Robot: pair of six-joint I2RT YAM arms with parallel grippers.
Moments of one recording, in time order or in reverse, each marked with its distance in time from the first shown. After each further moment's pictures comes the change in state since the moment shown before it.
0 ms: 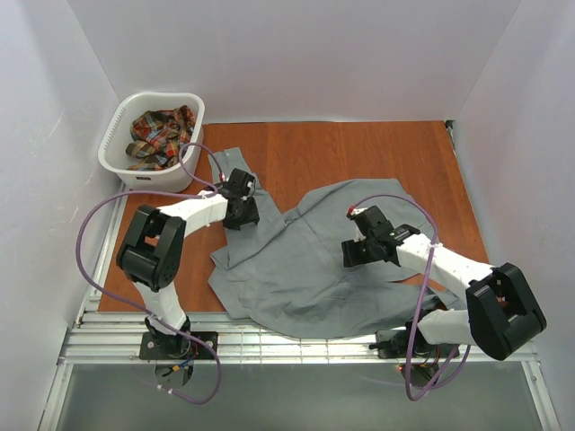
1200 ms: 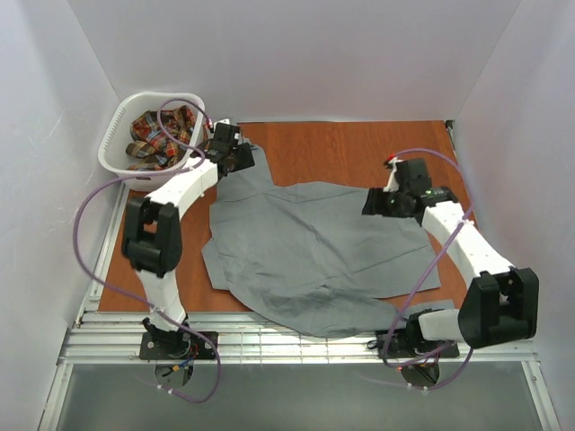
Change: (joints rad) left arm 0.141 0.233 0.521 0.018 -0.106 0.160; right arm -0.260 0.021 0.303 -0.148 -0.174 -0.025
